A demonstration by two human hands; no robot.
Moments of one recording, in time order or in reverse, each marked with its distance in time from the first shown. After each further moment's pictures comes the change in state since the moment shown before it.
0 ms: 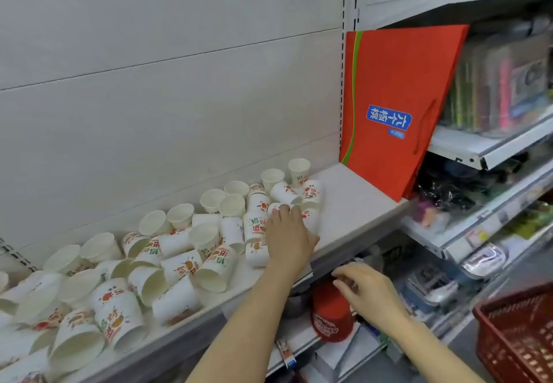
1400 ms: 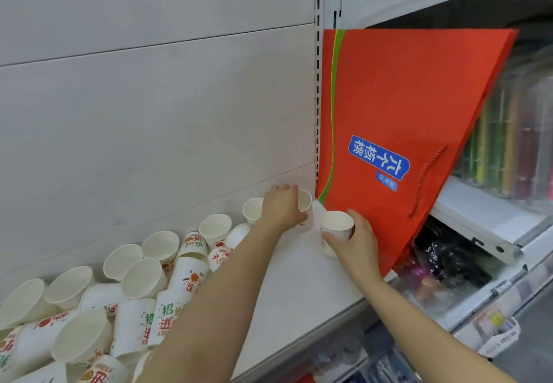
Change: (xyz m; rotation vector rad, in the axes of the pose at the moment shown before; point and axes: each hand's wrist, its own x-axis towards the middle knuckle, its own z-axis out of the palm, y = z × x) left_hand 0.270 0.071 0.071 -0.041 -0.202 0.096; right_hand 0.236 0.159 -0.008 0.345 0.268 0.477
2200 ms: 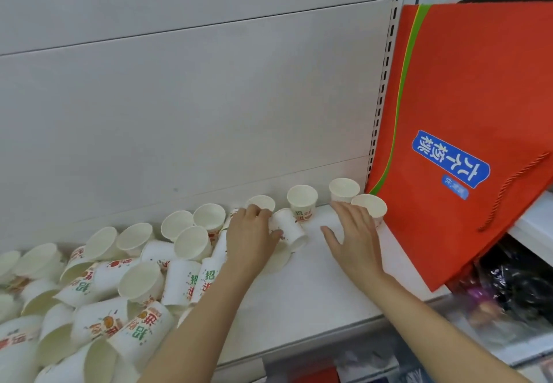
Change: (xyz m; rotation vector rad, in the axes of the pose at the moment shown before) left_hand -0.132 -0.086 -0.006 0.073 0.244 -0.327; right_hand -0.012 -0.027 0.054 -0.198 -0.119 -0.618
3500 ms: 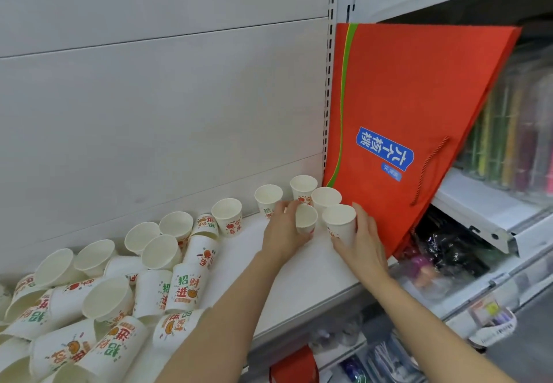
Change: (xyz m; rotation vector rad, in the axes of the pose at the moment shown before) left_hand 0.007 0.095 0.042 -0.522 -0.204 0.177; right_hand -0.044 0.030 -0.059 0.006 -0.033 0.487
